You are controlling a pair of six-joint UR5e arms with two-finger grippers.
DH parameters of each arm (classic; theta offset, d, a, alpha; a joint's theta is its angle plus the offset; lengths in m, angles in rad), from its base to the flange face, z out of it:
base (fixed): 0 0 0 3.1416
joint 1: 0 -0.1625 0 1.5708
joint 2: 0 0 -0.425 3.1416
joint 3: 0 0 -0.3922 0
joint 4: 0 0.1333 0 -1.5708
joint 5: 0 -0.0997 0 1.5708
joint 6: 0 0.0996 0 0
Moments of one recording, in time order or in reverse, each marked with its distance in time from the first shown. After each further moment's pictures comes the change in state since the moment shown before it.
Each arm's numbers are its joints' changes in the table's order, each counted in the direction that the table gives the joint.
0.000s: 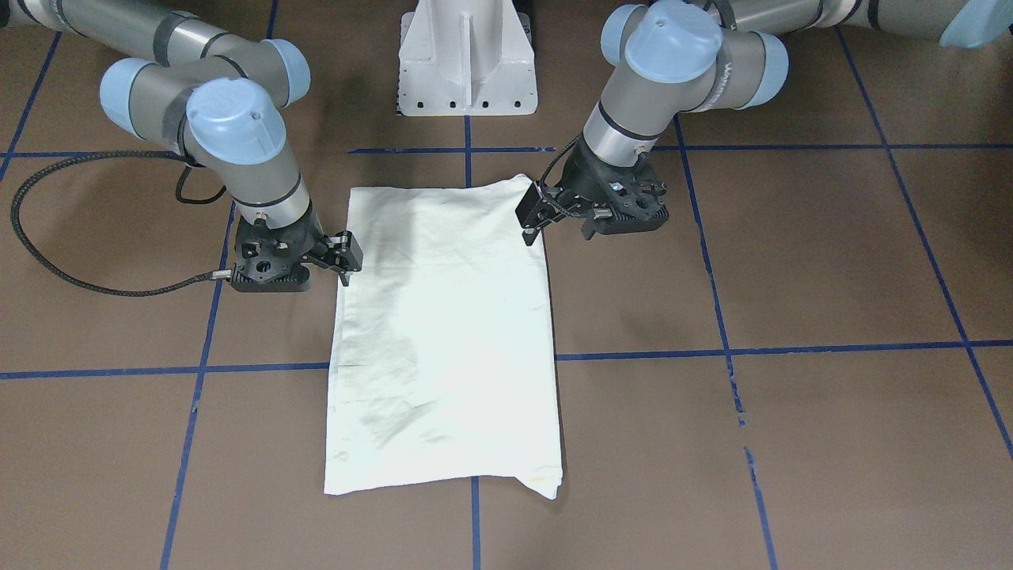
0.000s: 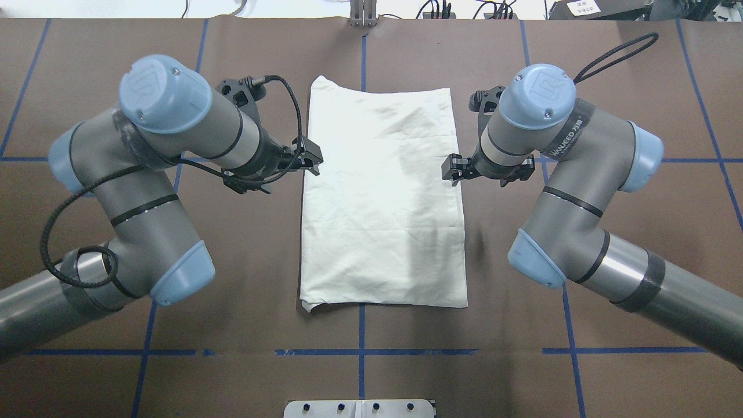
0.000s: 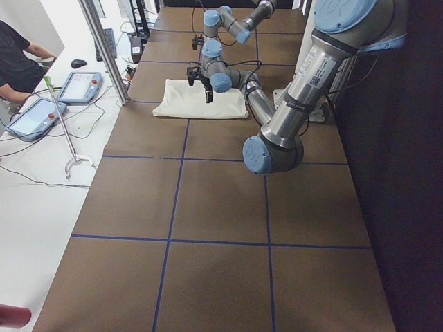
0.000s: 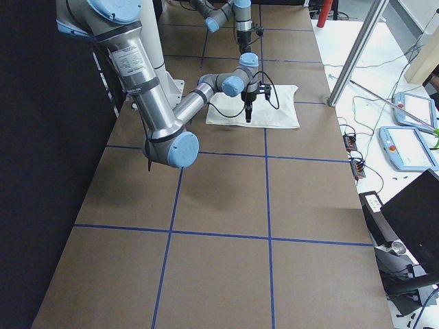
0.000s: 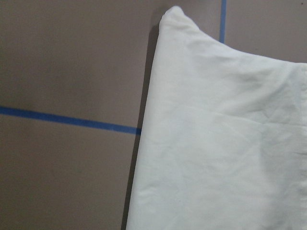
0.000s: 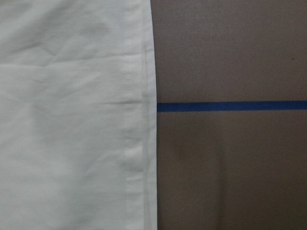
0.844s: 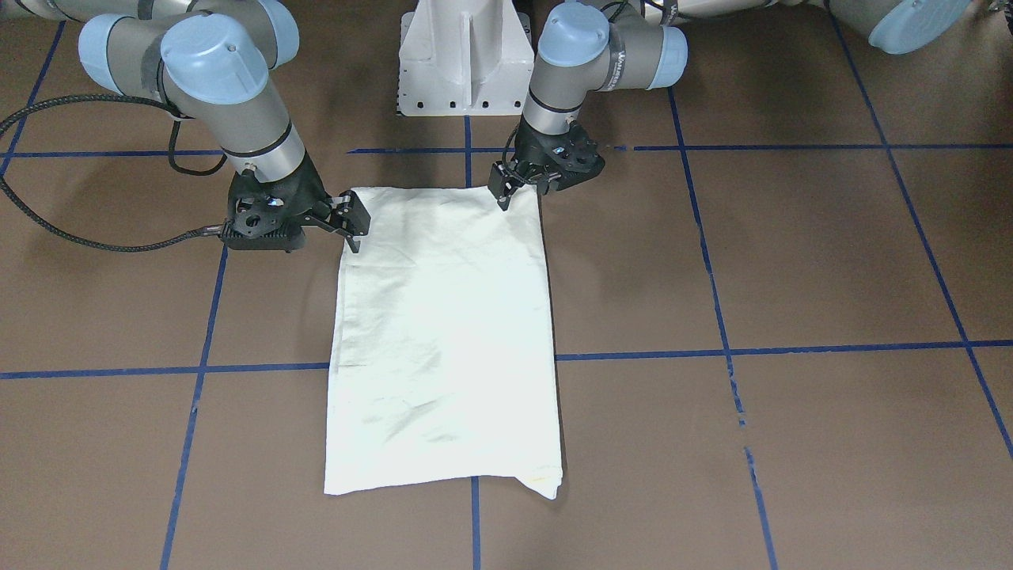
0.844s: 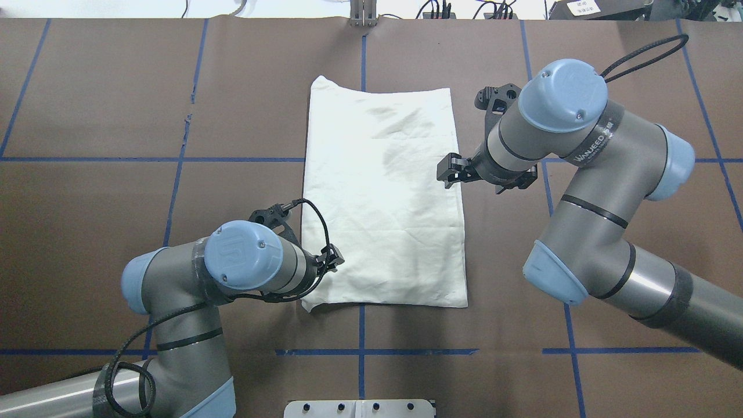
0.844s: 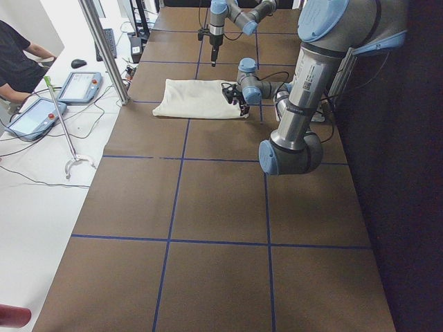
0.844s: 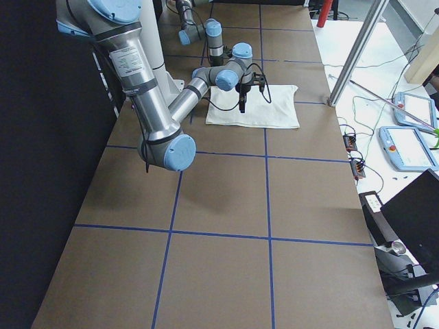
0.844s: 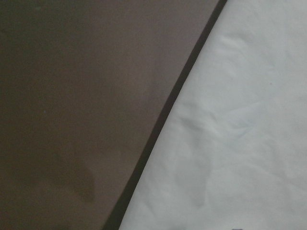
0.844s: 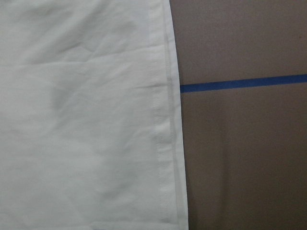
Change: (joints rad) left arm -0.281 -0.057 -0.003 0.015 -0.225 -0.322; right arm 0.005 0.017 0.094 0.001 -0.036 0.085
